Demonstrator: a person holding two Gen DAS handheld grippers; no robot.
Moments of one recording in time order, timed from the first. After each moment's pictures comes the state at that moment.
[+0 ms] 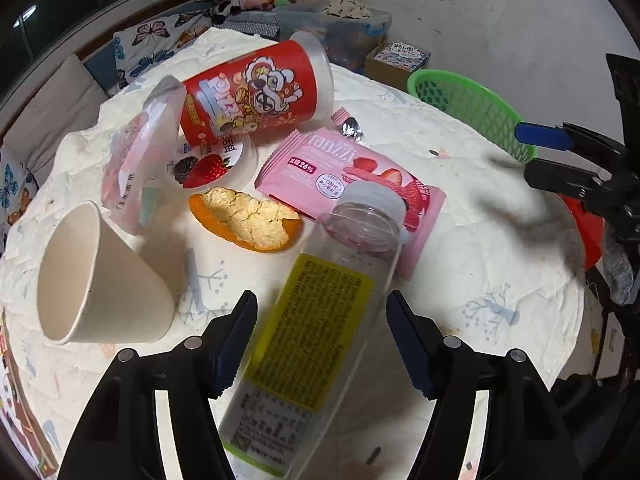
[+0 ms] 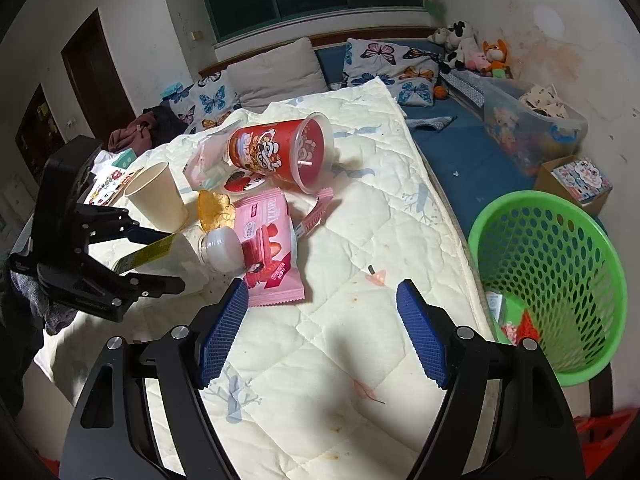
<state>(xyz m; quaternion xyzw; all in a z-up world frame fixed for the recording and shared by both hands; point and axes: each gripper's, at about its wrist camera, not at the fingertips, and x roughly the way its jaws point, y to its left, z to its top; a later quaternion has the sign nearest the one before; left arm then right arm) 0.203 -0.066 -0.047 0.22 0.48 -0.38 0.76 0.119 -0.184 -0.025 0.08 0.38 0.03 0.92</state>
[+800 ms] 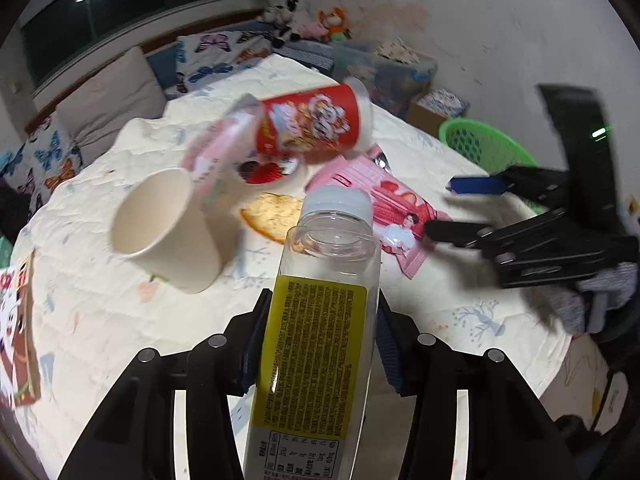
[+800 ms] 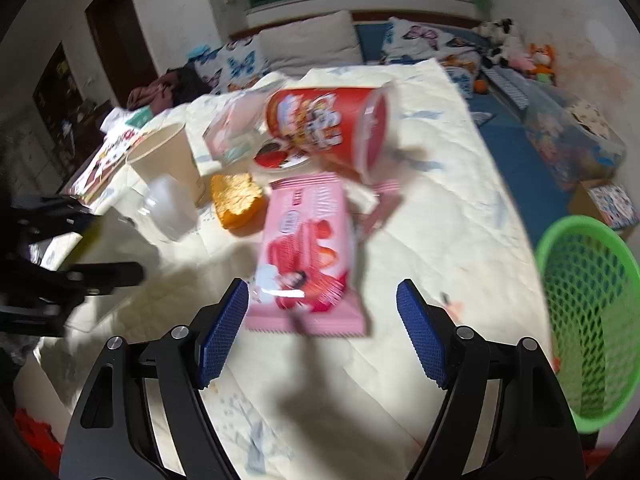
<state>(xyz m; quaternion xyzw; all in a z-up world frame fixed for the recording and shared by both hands) 0.168 -0.023 -0.013 0.15 0.43 -0.31 0.83 0.184 -0.134 -0.056 0.02 0.42 0.09 0.90</state>
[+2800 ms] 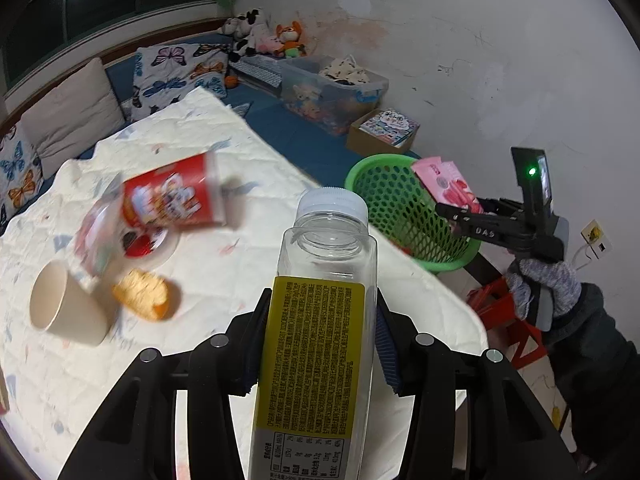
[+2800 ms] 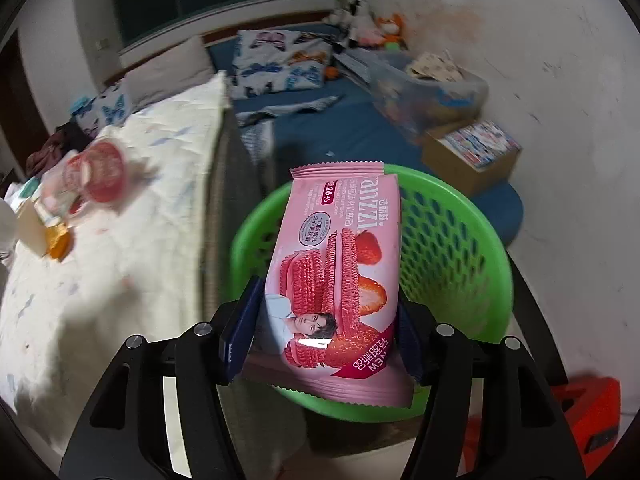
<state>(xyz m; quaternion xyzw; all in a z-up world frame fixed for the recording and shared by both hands) 0.139 -0.153 0.034 0.11 0.43 -0.37 0.81 0.101 -0.366 -0.056 0.09 0.41 -0.14 0.90</state>
